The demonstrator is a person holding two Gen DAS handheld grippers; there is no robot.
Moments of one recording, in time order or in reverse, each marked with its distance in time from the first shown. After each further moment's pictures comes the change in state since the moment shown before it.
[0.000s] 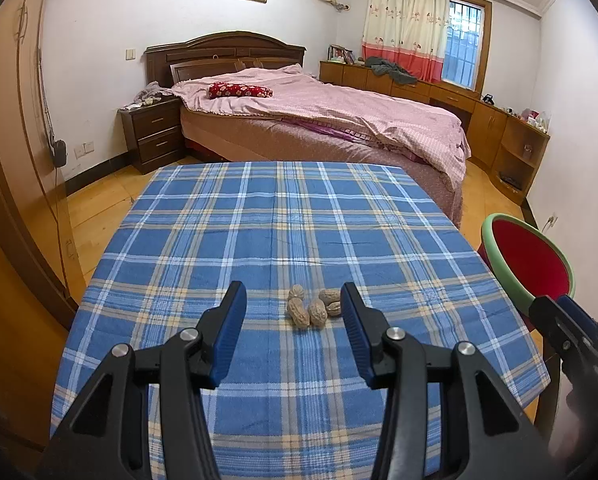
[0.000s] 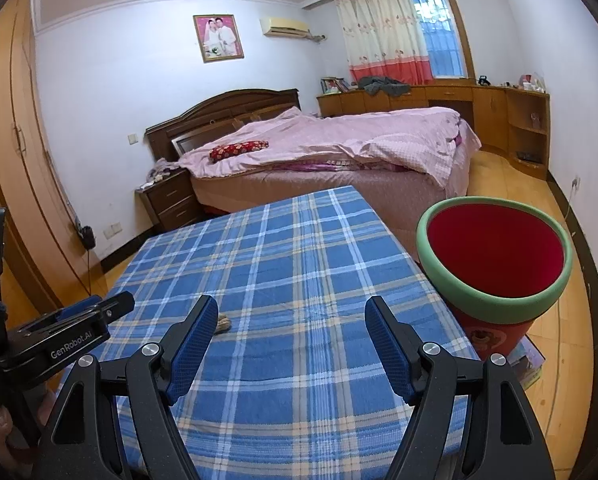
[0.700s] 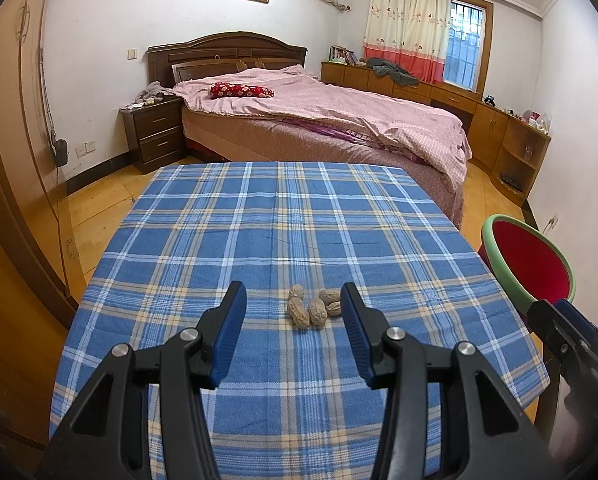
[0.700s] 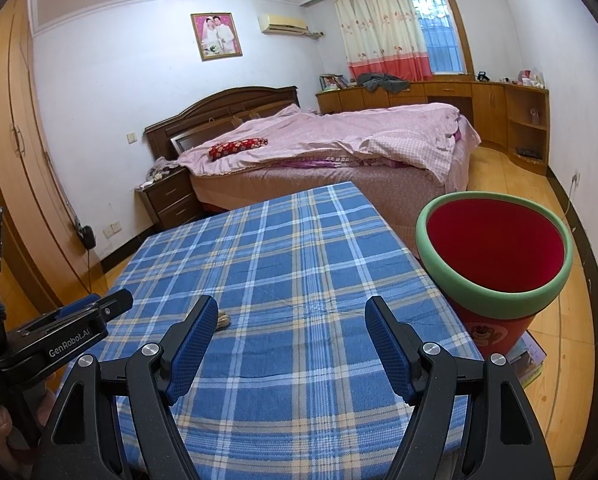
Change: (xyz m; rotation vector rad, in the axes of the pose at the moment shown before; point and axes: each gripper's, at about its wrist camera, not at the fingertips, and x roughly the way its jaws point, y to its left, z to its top) left arm 0.000 0.000 -0.001 -0.002 0.001 0.000; right arm 0.000 -0.001 0.000 0.004 0.006 0.001
